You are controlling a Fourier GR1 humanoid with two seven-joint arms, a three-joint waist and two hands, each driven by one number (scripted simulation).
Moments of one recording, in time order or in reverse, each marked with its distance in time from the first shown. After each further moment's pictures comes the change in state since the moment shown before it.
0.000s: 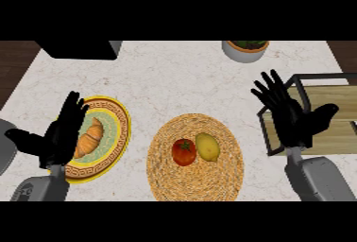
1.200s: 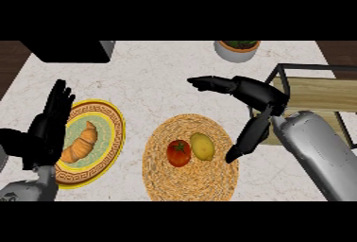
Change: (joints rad) left arm 0.023 0.056 -0.067 -0.286 -0.198 0.174 0.179; right arm -0.389 -0.130 0.227 0.082 0.055 0.711 -0.022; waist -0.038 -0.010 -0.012
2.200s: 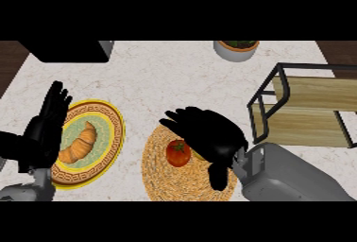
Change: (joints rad) left arm 0.020 -0.009 0.027 -0.015 -0.017 -0.028 0.001; right arm -0.056 0.029 0.365 -0.310 0.639 -0.032 0.498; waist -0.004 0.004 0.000
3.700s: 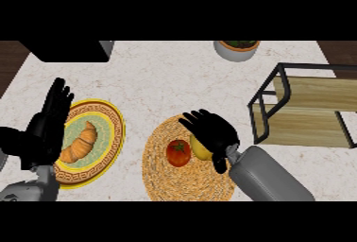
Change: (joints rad) left arm -0.025 -0.081 0.059 -0.022 -0.081 -0.056 0.054; right arm 0.194 0.179 -0.127 0.364 0.545 -0.060 -0.329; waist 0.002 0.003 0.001
